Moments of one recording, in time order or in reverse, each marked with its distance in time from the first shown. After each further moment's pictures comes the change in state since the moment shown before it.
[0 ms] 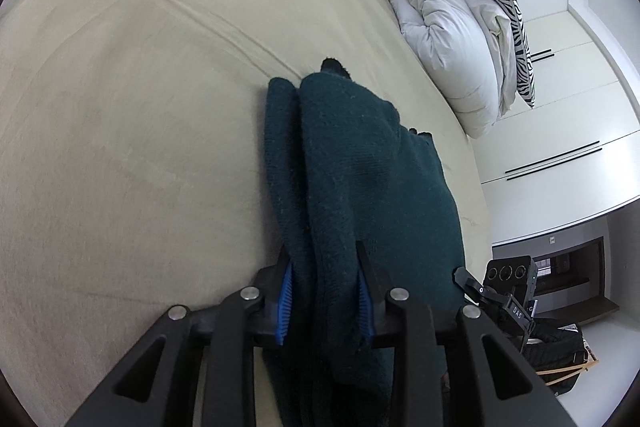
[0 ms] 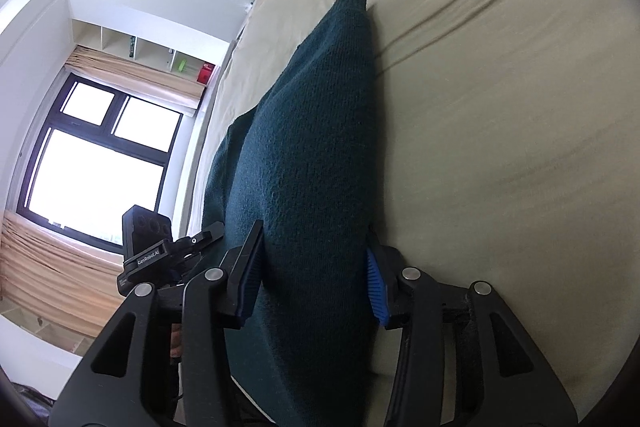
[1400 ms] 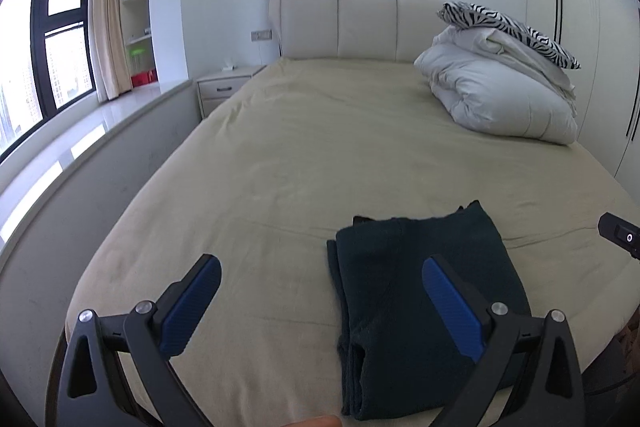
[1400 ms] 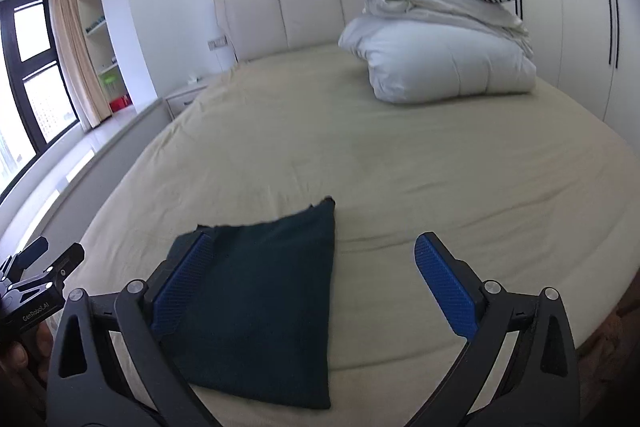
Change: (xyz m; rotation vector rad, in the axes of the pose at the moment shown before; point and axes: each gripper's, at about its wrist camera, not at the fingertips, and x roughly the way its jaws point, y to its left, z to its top) left arm -0.098 -0.160 -0.085 0.430 -0.534 0.690; right arm -0.113 0.196 -0.021 -0.432 -0.422 -0.638
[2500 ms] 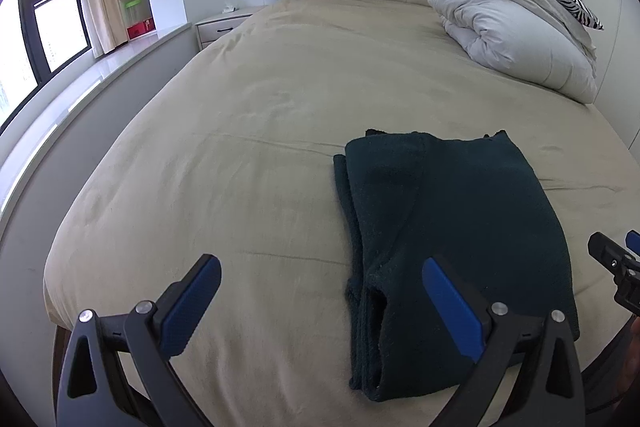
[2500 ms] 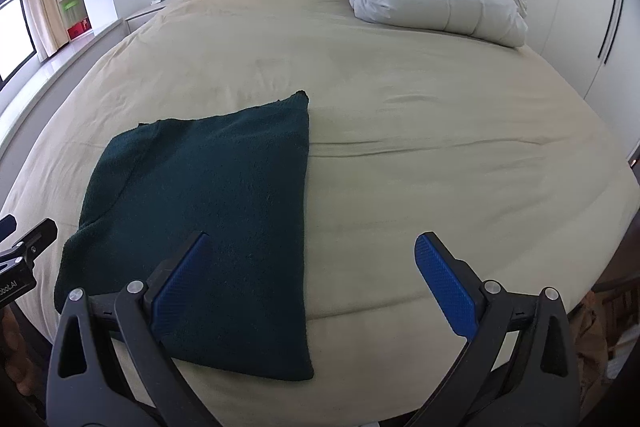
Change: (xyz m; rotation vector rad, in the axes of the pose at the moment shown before) left arm 0.041 0.001 -0.039 0.004 0.189 0.027; right arm 0.079 0.016 -0.061 -0.095 0.201 -0.174
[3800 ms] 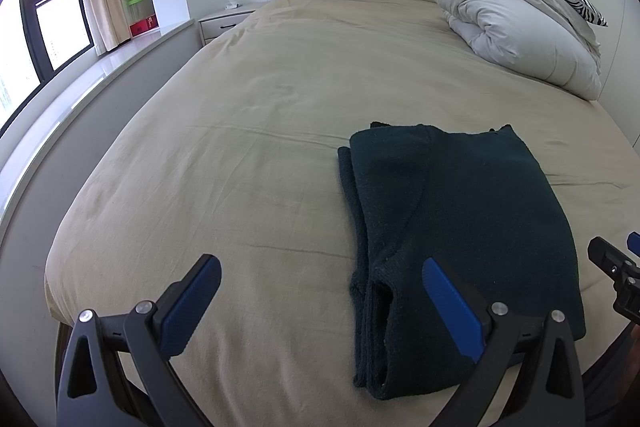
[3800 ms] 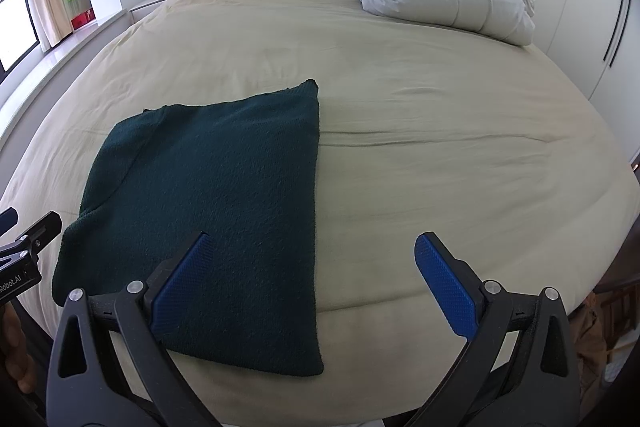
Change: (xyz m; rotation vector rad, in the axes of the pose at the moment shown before) left arm 0.008 0.004 -0.005 0.001 0.013 0.013; right arm 0.005 0.010 -0.004 -0.018 0.021 0.004
